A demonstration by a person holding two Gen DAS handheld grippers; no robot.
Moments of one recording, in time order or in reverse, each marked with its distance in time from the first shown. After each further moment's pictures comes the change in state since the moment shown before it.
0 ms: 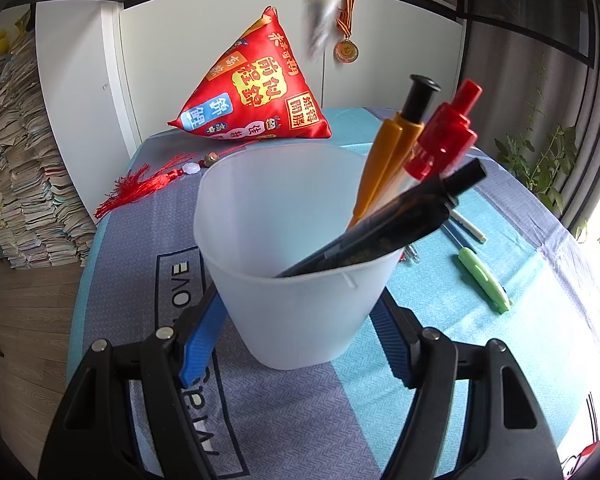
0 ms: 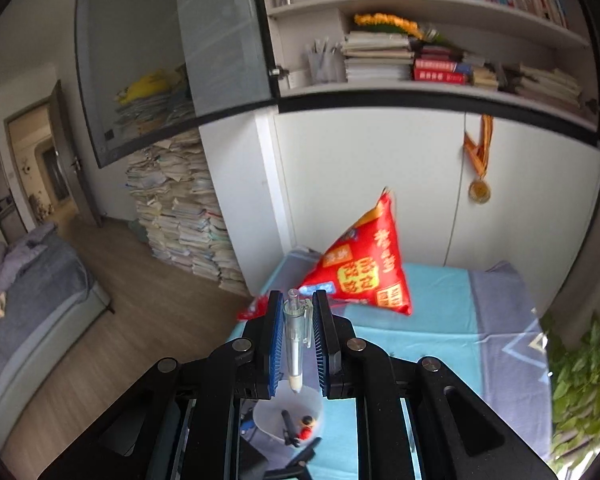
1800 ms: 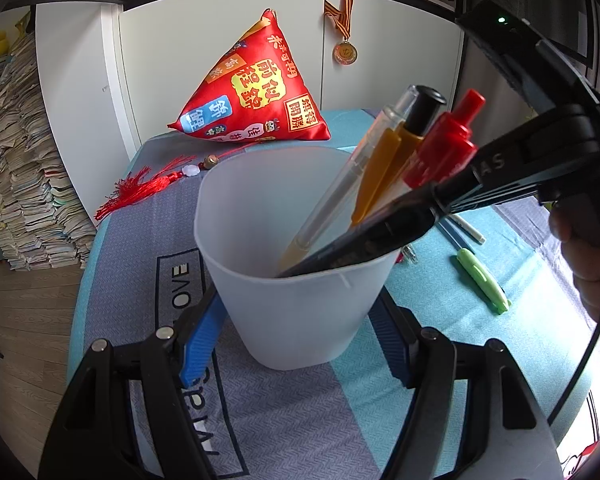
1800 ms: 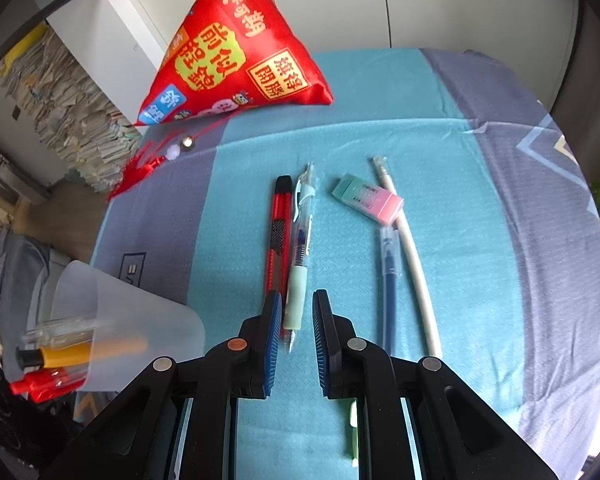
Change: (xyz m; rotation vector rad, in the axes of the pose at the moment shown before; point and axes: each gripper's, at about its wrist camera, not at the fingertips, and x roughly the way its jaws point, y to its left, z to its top) left arm -0.002 -0.003 0.000 0.002 -0.008 0.000; right arm 0.128 -0.123 -0.126 0.284 0.496 -0.119
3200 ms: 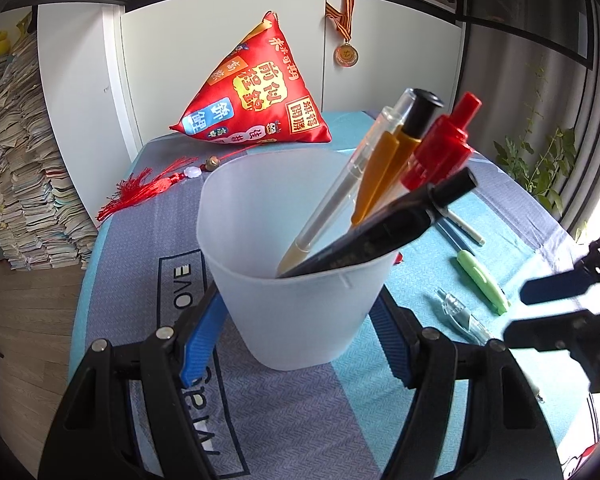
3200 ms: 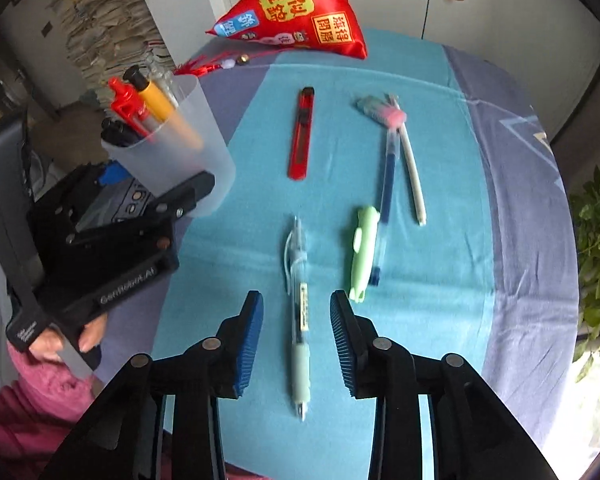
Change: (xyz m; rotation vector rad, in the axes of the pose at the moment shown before) left arm -0.002 0.003 -0.001 -0.004 -0.006 0.003; right arm -0.049 0.020 -0.097 -0.241 0.075 -0.074
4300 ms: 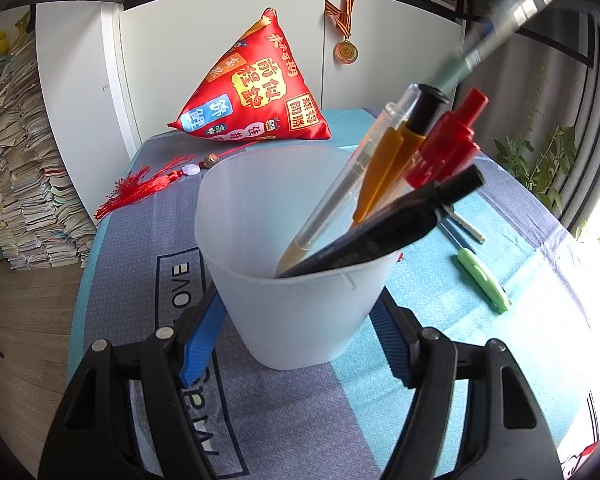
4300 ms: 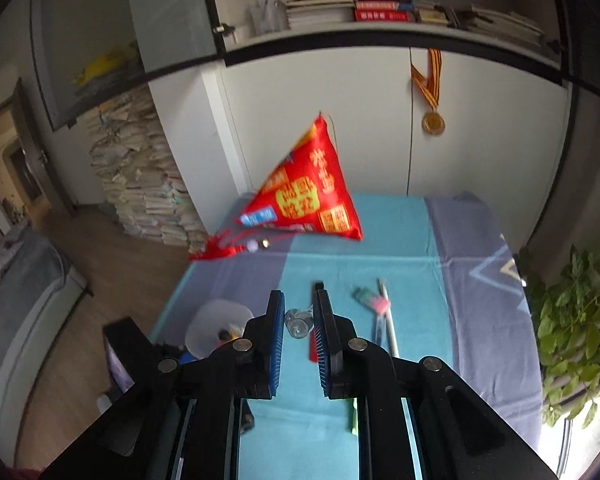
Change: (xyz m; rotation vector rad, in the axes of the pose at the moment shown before) left arm 0.003 -0.001 0.000 0.000 0.010 -0.001; right arm -0.120 0.014 0.074 0.058 -0.480 0.035
